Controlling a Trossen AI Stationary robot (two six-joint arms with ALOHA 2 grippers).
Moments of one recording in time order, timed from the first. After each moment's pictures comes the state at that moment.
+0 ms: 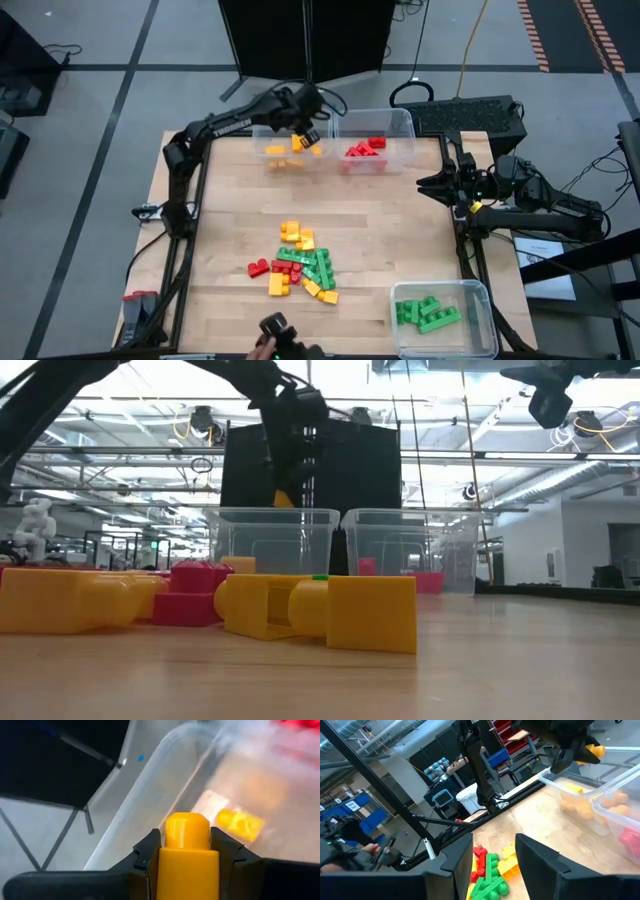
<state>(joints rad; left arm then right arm) 0.54 1.98 1.89 -0.95 -0.37 0.11 -0.19 0.35 0.63 -0.35 -0.13 0.58</state>
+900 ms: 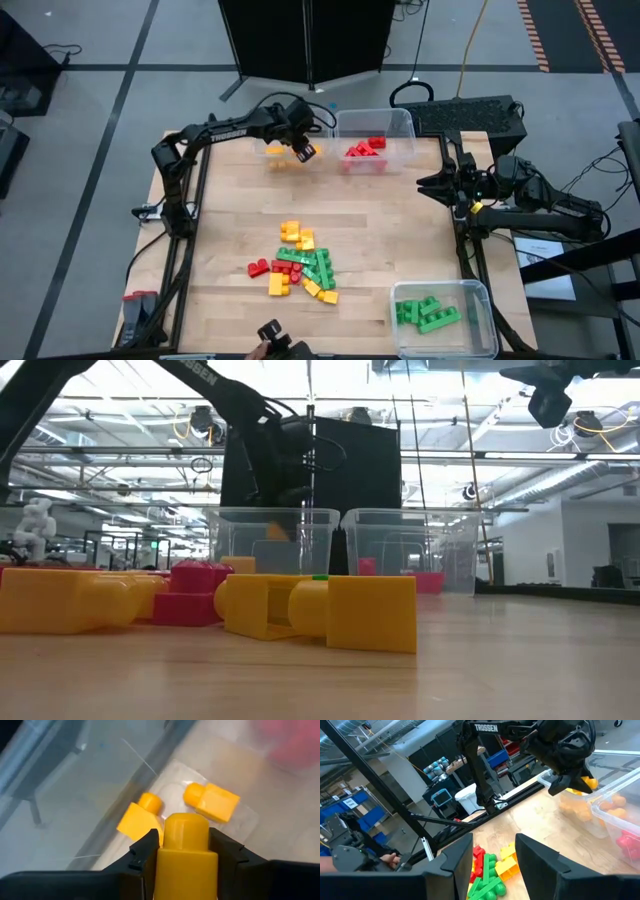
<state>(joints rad) 0.58 1.90 1.51 -0.68 -0.16 0.03 -0.19 0.35 0.63 -0.35 -0.13 0.56</state>
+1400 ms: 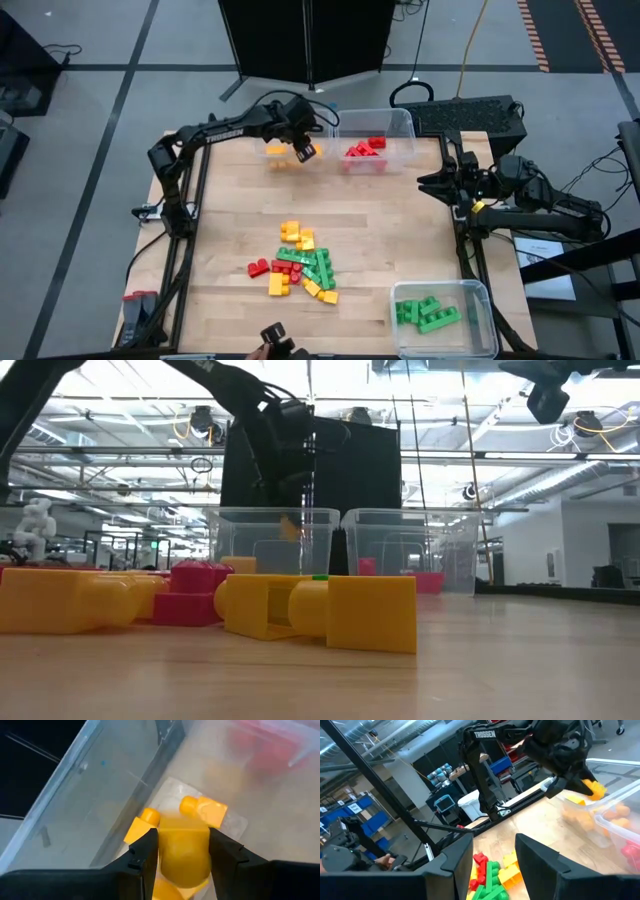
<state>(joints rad) 0.56 1.86 1.56 -0.71 -0.16 0.12 -0.19 0.35 0.63 -0.31 -0.13 0.56</state>
